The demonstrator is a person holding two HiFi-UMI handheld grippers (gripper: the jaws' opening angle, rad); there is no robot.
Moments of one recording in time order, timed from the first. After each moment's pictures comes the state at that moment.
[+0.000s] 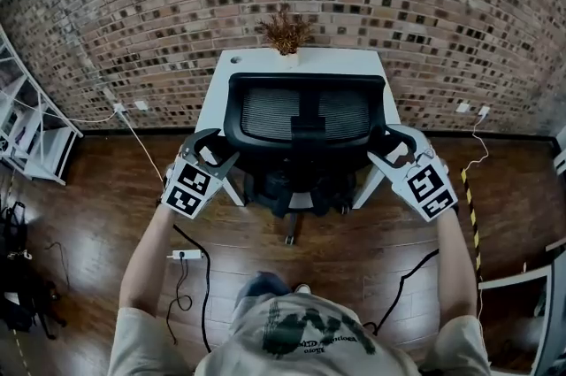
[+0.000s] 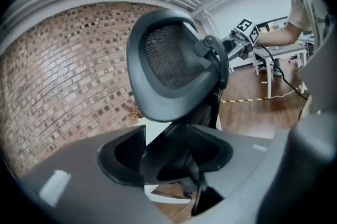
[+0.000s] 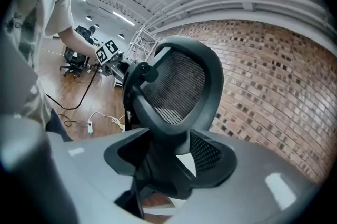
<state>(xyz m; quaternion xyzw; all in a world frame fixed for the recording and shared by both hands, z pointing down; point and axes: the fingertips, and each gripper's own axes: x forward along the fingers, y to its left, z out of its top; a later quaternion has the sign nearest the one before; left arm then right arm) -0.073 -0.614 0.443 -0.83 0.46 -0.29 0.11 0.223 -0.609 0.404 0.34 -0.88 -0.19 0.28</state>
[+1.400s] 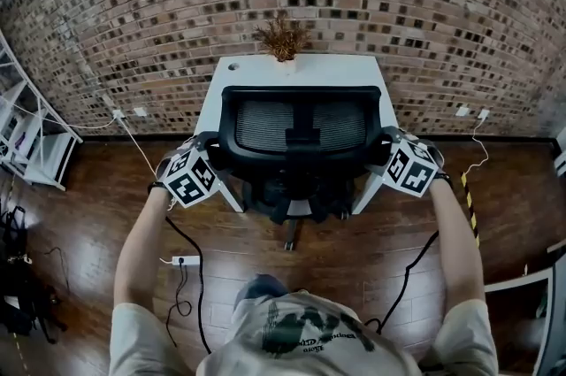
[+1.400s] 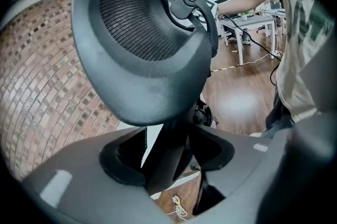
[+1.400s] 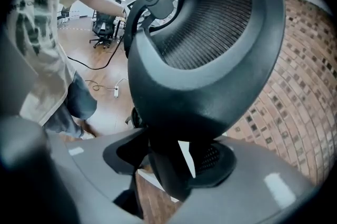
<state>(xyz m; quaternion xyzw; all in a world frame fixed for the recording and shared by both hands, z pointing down) -0.066 -0.631 0.482 -0.82 0.31 -0.46 0.15 0.227 -0.652 0.483 0.20 -0.84 -0.19 0.47</state>
